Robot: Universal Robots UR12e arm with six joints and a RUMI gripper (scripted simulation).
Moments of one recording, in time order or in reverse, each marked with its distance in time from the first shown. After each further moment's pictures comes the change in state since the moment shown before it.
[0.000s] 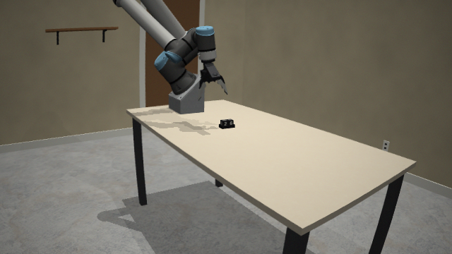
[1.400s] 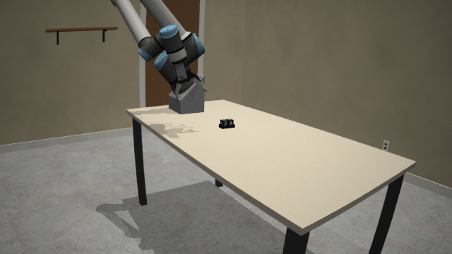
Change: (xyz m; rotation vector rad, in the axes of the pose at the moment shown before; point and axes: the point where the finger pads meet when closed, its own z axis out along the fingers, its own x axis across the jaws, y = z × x) arm 0.115 -0.015 -0.034 -0.053 -0.210 0.236
